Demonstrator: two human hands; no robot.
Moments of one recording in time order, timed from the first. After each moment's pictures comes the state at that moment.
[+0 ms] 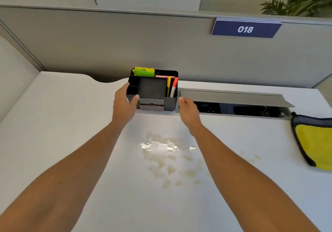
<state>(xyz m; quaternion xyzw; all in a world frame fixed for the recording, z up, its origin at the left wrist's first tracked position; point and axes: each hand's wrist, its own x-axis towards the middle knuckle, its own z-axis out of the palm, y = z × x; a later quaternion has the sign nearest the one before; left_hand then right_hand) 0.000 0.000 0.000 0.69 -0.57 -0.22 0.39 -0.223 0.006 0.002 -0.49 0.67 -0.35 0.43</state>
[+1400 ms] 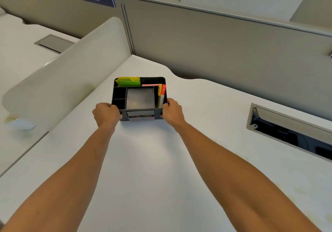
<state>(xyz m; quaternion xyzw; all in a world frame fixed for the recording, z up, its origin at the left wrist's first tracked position) 0.223 0.156 0.023 0.87 -0.15 -0.15 0.44 0.054 0.051 0.005 -0.66 0.51 -0.19 0.52</state>
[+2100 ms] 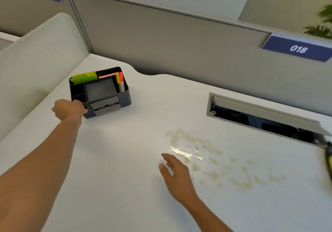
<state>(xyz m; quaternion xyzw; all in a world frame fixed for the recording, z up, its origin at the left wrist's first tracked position) 0.233 0.107 0.017 0.91 -0.05 -0.14 0.38 -0.136 0.213 -0.034 -0.62 0.55 -0.21 0.52</state>
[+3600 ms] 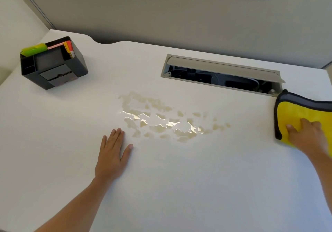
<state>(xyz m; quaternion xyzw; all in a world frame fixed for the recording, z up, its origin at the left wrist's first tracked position) -0.107 0.305 -0.095 0.77 -0.62 -0.10 0.14 -0.686 0.117 -0.051 -0.53 0.84 0.00 0.09</state>
